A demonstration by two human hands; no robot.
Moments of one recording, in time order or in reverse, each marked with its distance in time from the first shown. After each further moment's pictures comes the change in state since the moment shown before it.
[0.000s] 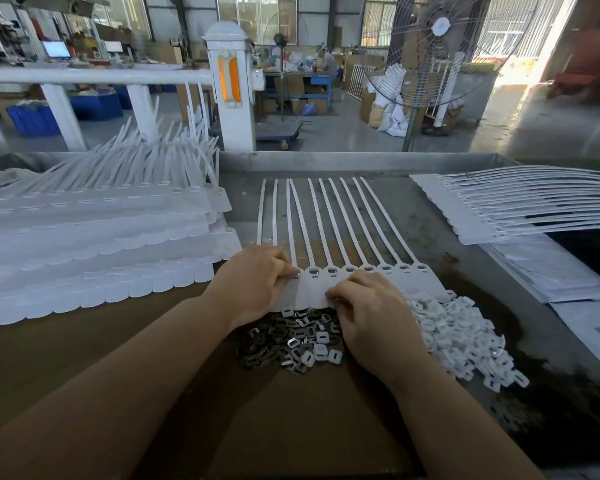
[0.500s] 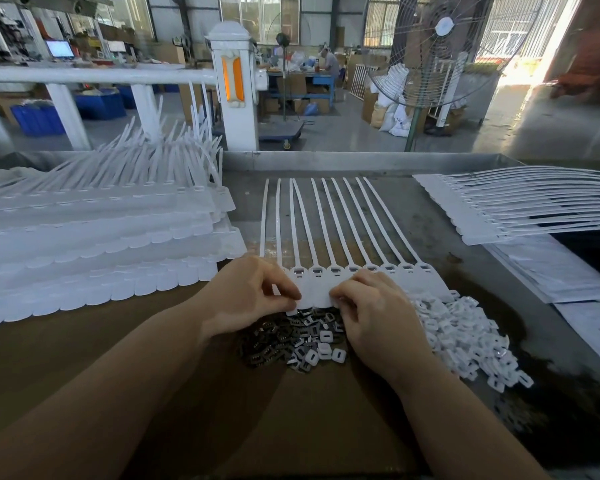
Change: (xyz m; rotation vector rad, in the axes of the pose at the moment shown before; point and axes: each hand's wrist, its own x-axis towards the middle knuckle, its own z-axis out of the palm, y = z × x) left_hand -0.024 0.006 -0.022 -0.415 -0.109 -0.046; right_hand 0.000 -0.002 -0.002 -0.003 -0.005 -0.005
